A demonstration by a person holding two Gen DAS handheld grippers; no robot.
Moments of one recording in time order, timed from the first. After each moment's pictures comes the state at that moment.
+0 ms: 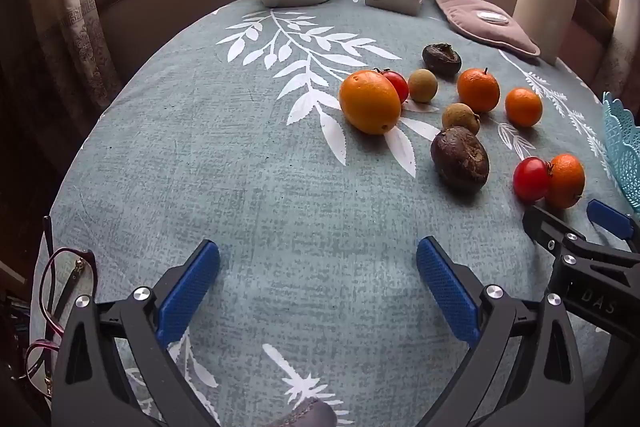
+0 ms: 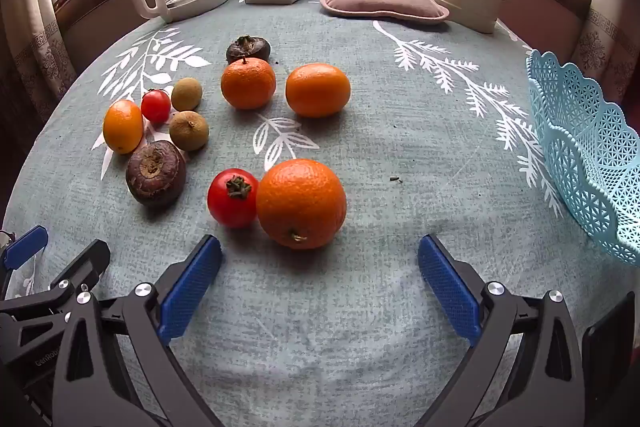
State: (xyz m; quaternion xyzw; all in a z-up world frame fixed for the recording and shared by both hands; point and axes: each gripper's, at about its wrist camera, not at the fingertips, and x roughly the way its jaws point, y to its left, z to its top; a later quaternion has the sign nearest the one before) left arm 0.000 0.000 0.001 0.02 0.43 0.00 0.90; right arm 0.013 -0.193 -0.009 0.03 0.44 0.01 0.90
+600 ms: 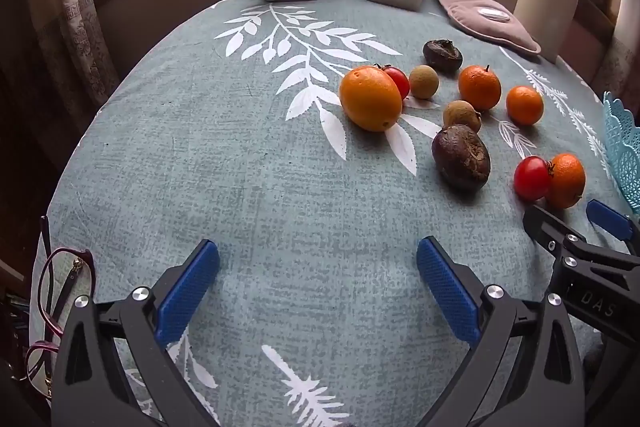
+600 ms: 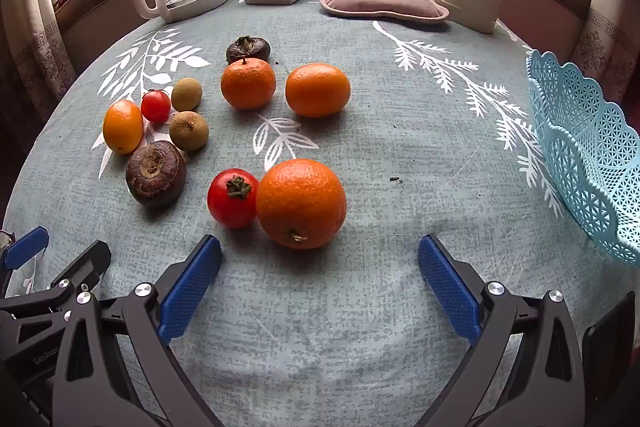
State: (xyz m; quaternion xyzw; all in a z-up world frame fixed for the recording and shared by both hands) left arm 0.010 0.009 0.002 0.02 0.44 -0.01 0.90; right arm 0.013 -0.194 -0.009 0.03 0.44 0.01 0.90
